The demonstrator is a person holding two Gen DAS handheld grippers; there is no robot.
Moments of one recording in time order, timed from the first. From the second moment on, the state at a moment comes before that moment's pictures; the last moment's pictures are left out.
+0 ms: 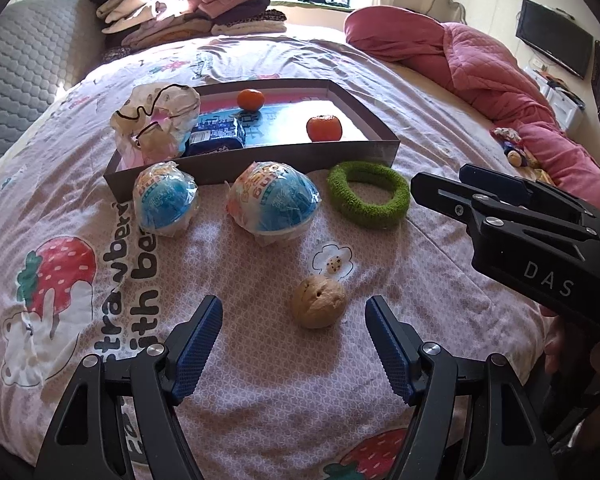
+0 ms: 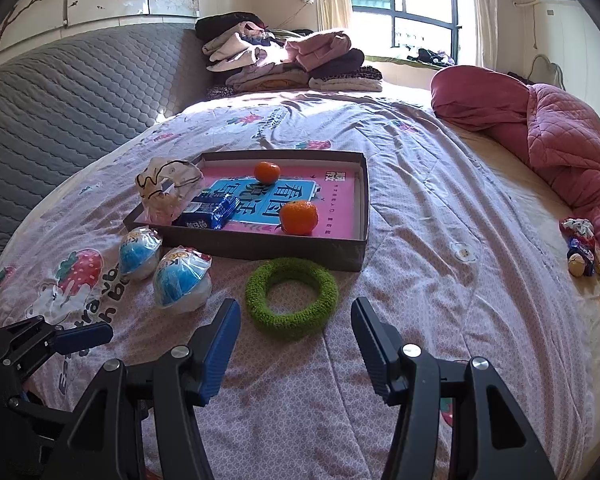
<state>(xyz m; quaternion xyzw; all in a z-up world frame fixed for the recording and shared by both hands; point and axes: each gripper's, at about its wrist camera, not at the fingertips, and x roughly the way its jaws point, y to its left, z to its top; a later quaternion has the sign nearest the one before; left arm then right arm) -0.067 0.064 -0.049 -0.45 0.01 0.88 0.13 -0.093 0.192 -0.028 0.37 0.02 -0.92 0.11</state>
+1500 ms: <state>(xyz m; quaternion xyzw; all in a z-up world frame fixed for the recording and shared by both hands) -0.083 0.079 -0.084 -0.44 0.03 0.89 0.14 -0.159 0.190 -0.089 0.42 0.02 -0.91 0.07</state>
